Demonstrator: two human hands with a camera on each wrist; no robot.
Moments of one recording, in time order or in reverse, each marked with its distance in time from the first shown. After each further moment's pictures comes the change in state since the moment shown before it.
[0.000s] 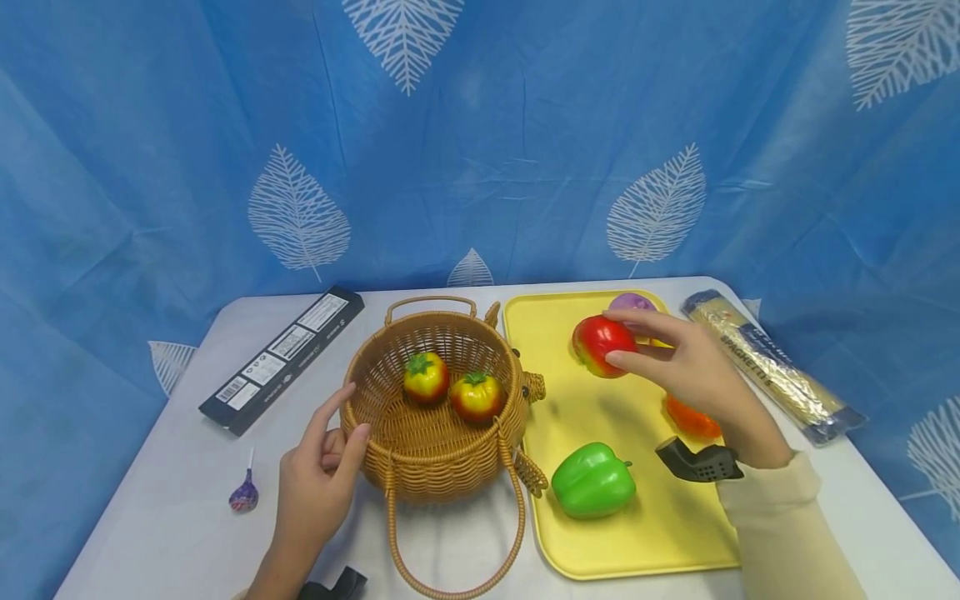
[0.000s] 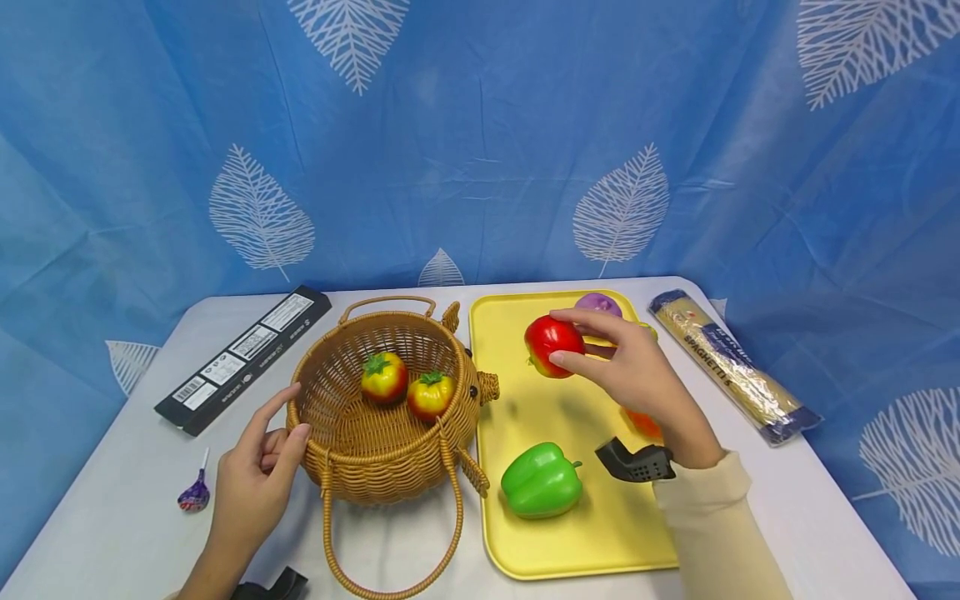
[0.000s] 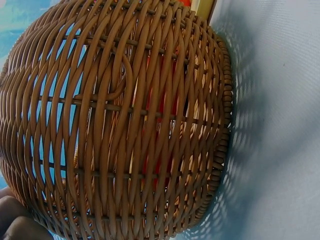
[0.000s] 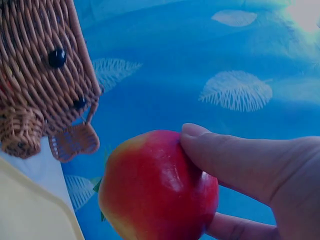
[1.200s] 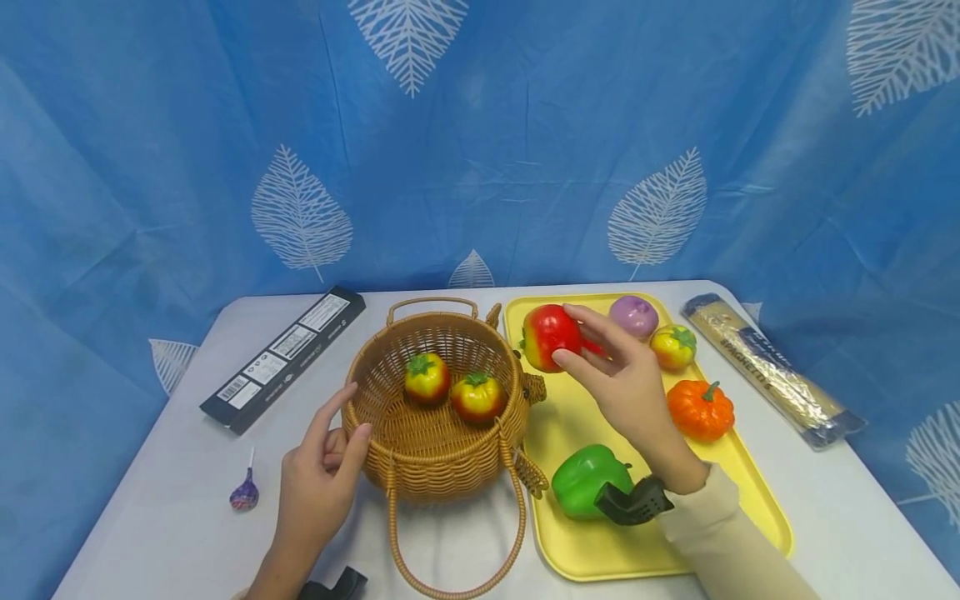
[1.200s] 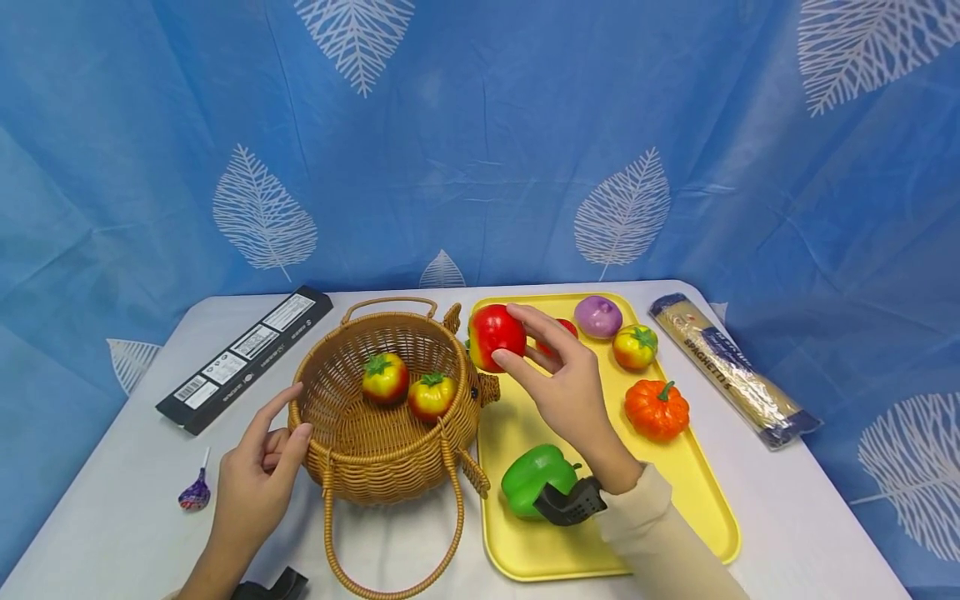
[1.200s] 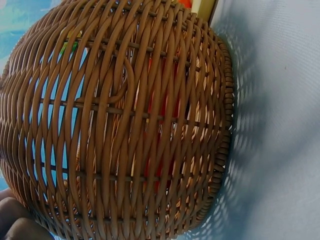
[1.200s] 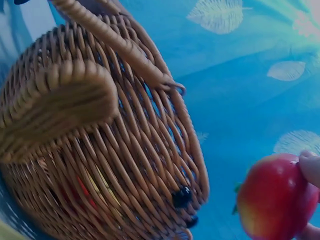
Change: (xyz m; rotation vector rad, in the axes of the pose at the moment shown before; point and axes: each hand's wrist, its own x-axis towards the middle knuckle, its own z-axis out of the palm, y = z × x) left_hand 0.000 0.001 0.000 0.009 0.000 -0.001; right_hand 0.003 -0.025 0.077 0.294 0.271 -0.186
